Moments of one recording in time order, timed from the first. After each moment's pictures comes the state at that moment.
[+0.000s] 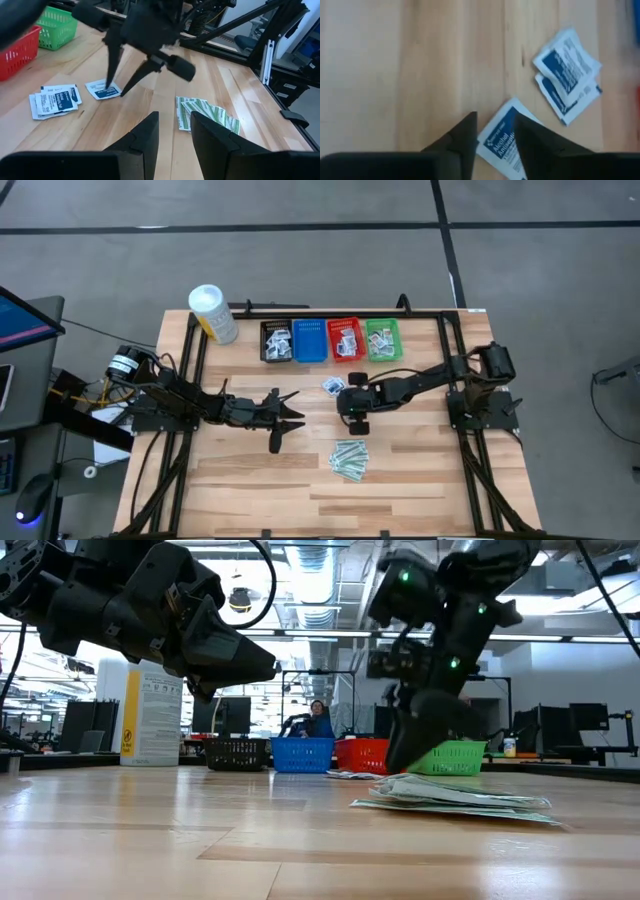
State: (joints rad) left arm -0.29 1.57 0.37 0.97 -0.28 -0.30; right arm 0.09 1.78 0.95 -0.28 0.26 -0.05
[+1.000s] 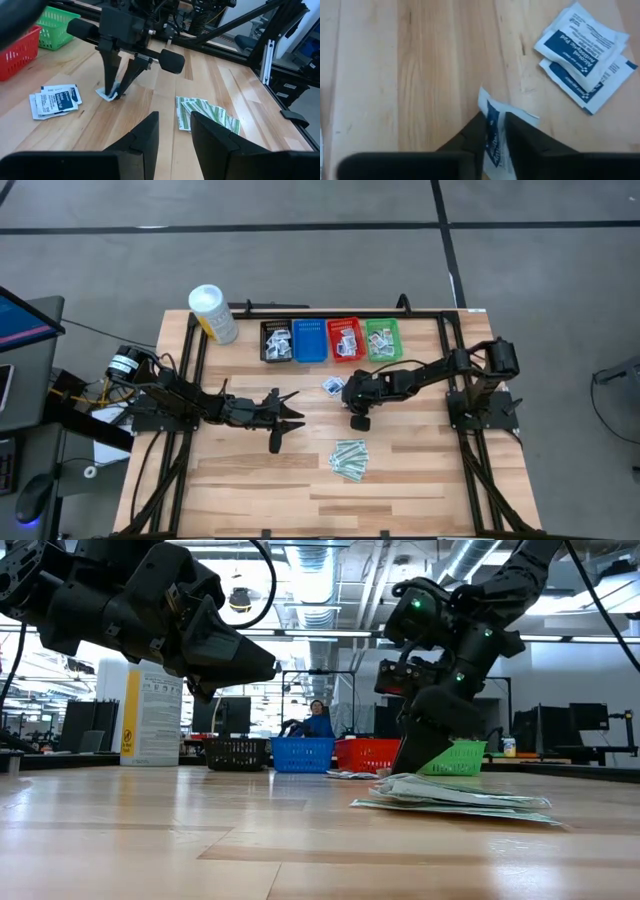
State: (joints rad) left arm -0.29 1.57 0.37 0.97 -0.28 -0.30; right arm -0.04 1.82 0.79 -0.06 0.05 0.06
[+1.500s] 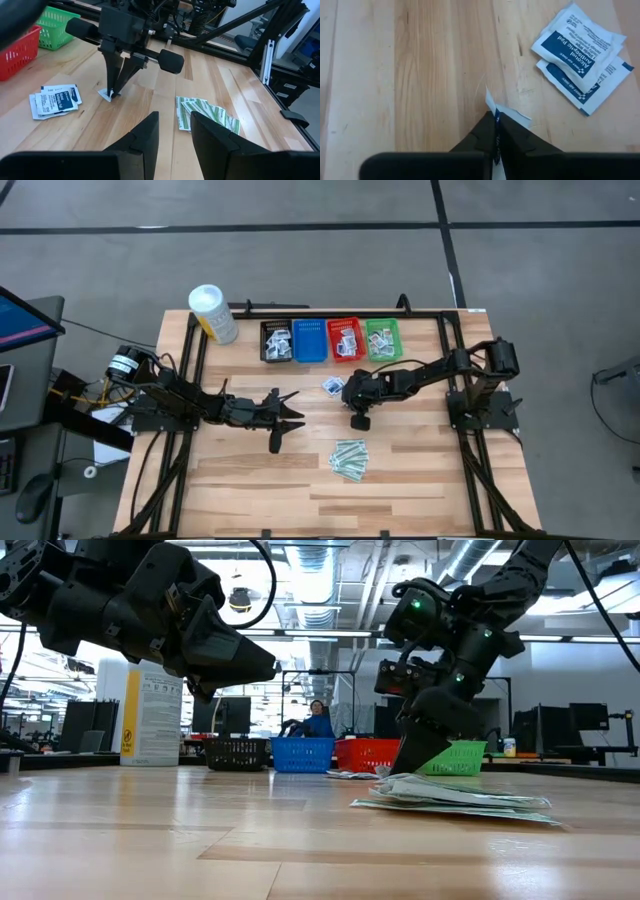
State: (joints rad) left arm -0.29 1.57 0.37 0.97 -0.28 -0.30; right arm -0.04 1.82 0.78 -0.05 0.05 0.04
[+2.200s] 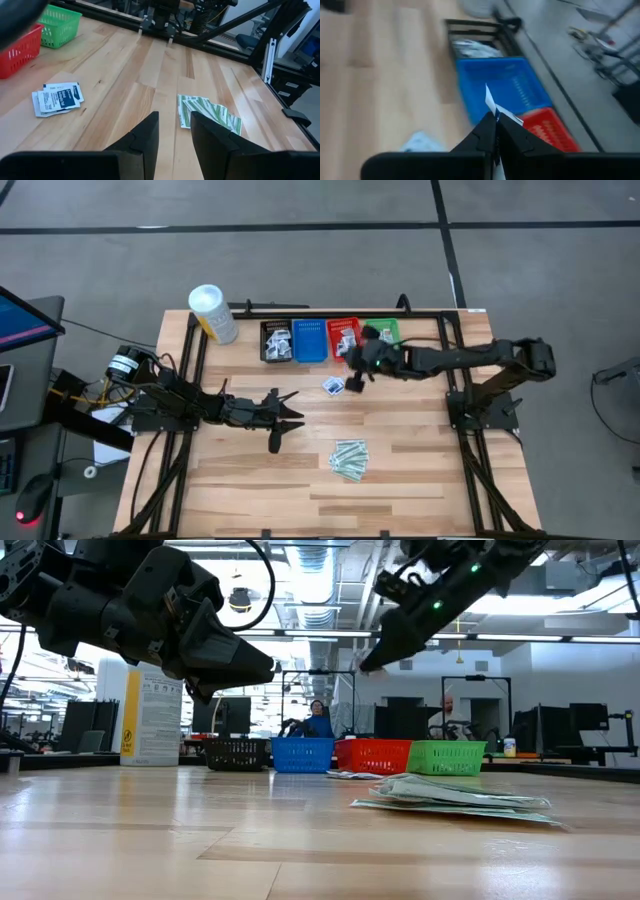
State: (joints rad) left arm -0.29 1.57 0.36 0.97 -0.28 -0.30; right arm -0.14 1.45 0.87 -0.01 0.36 -0.19
